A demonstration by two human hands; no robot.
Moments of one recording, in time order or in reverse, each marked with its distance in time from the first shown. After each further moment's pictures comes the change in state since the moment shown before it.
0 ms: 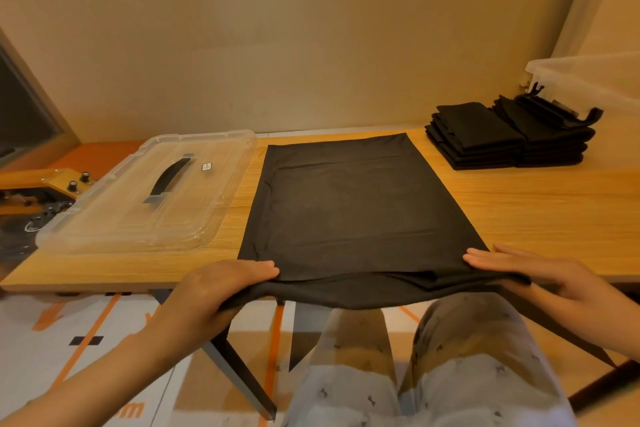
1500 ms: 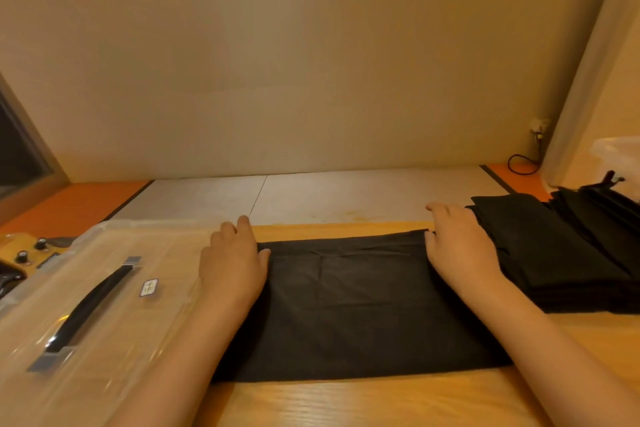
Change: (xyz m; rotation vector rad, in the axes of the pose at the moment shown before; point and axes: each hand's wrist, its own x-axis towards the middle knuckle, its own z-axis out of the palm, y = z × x) left_hand 0.248 -0.149 0.041 0.489 -0.007 -0.882; right_hand 0.309 0.060 -0.005 -0.519 0.353 0.454
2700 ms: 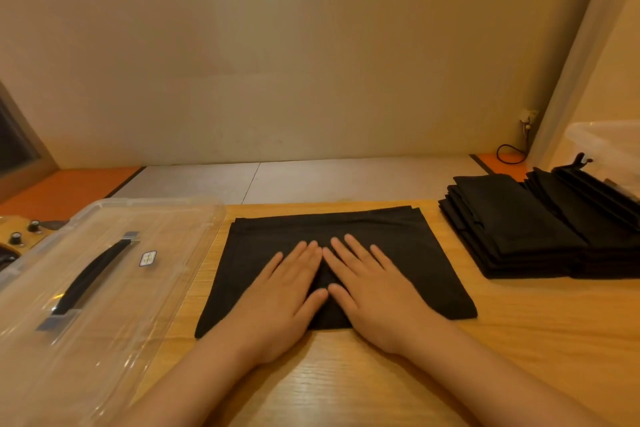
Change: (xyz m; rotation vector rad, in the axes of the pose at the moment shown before) left_hand -0.089 0.024 -0.005 -0.170 -0.339 0.575; right_hand -0.095 -0.064 0.006 -0.018 -0.420 -0.511
